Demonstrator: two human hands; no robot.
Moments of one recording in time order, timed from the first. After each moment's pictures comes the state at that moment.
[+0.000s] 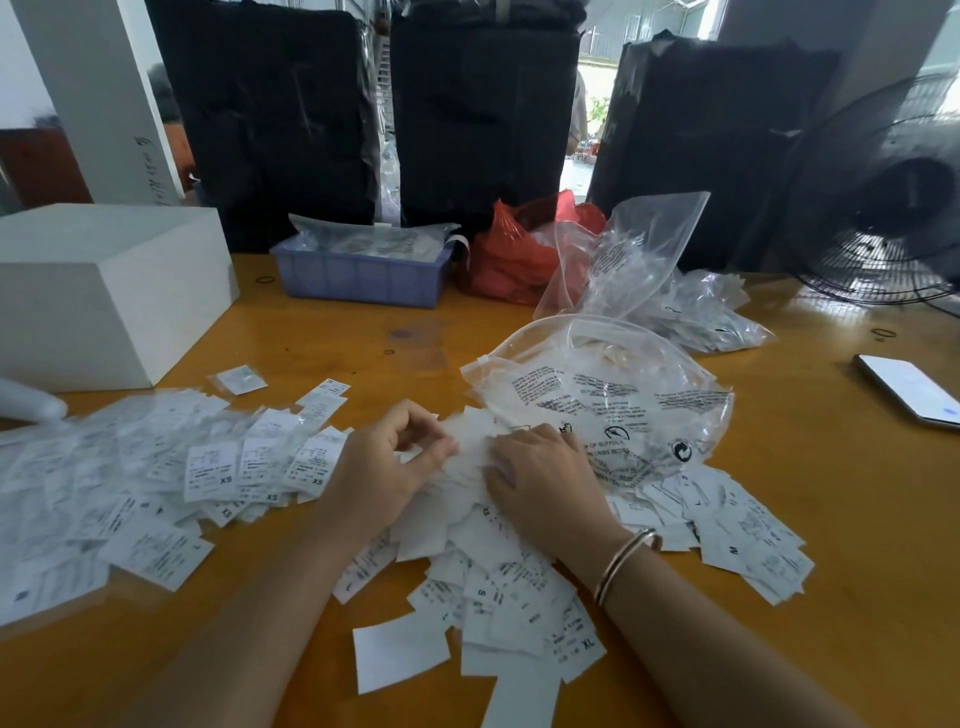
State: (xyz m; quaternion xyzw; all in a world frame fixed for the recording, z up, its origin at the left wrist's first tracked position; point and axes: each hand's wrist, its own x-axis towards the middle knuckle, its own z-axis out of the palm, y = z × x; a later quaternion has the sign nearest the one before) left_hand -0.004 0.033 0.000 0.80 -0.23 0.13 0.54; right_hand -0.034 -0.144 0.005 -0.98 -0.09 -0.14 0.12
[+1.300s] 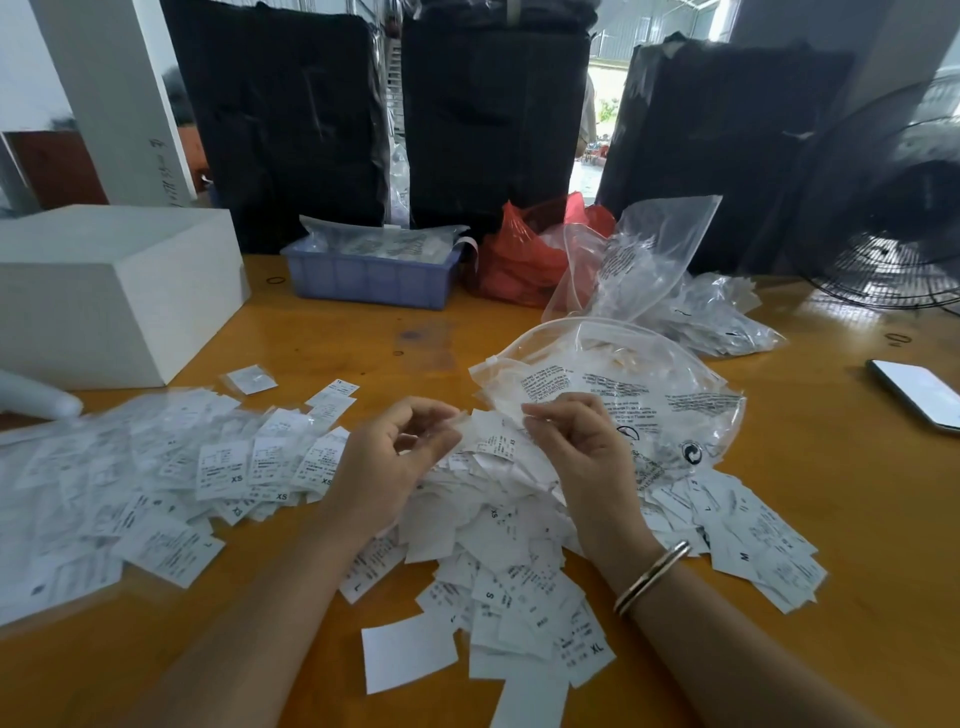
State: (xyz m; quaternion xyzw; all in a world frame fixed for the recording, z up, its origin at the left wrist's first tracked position) left_hand -0.005 0.033 0.006 0.76 -0.22 0.13 0.59; right_hand -0.040 -0.150 0.013 -0.70 -0.07 -0.26 0.66
